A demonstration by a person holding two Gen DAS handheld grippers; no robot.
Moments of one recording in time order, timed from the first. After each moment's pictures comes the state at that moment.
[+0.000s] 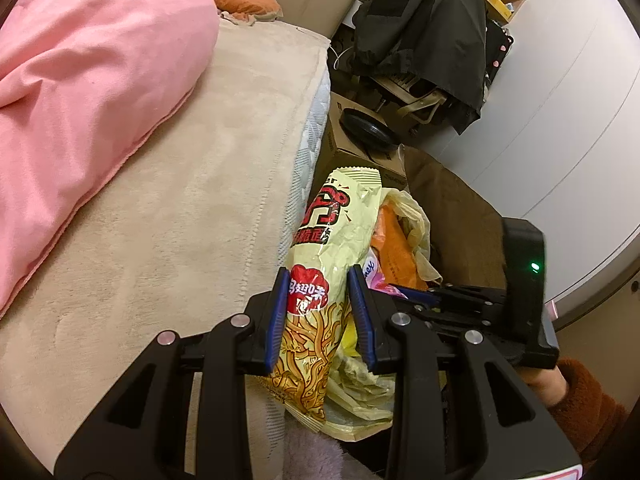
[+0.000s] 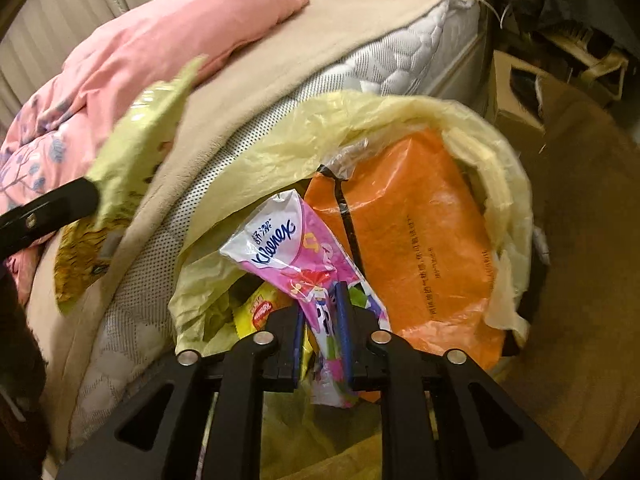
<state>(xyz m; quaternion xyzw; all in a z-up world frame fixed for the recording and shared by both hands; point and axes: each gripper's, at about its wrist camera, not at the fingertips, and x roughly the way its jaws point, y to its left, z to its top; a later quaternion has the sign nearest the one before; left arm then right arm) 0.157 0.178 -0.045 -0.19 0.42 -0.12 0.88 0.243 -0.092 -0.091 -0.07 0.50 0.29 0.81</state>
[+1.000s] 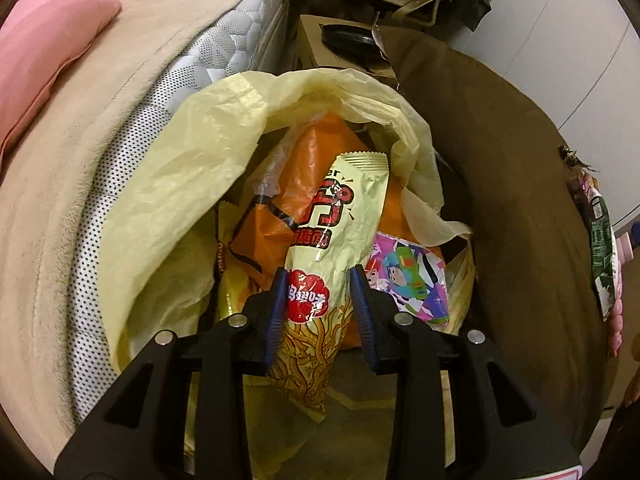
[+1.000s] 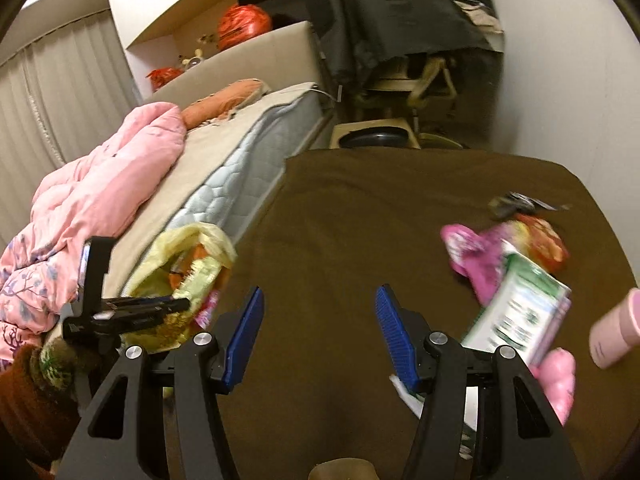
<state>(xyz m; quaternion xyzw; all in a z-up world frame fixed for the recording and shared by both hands) 0.228 0.031 -0.119 -0.04 0.52 -0.10 0.85 0.171 -0.343 -0.012 0.08 0.38 0.11 0.92</state>
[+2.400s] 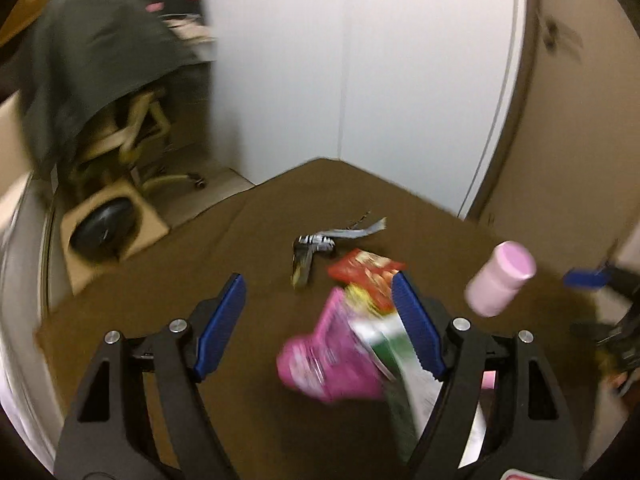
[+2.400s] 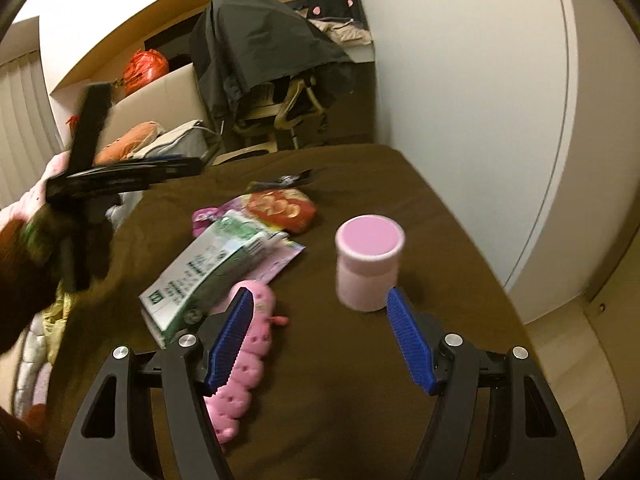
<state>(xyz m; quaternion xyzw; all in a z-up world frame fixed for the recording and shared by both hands) 0.273 -0.326 -0.028 0.18 0.32 -0.44 0.82 0.070 -0.546 -0.035 0.10 0.33 -0.05 0.94</state>
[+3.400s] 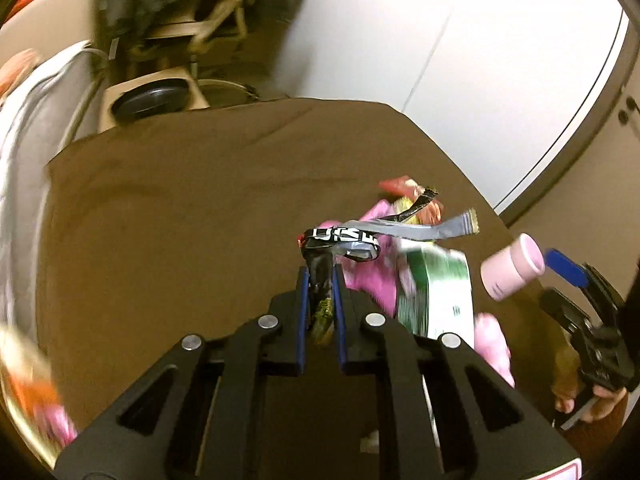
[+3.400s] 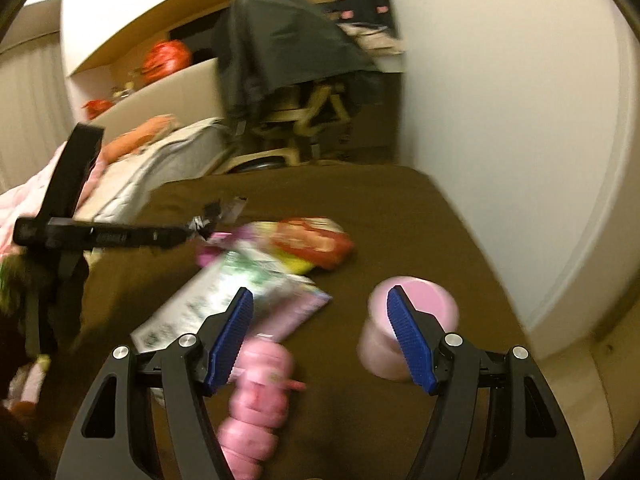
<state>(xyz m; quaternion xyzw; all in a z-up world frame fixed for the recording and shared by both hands) 0.254 -0.246 -0.057 0.03 0.46 -0.31 0.83 0.141 -0.516 -0.028 0.07 0.33 0.02 0.94</state>
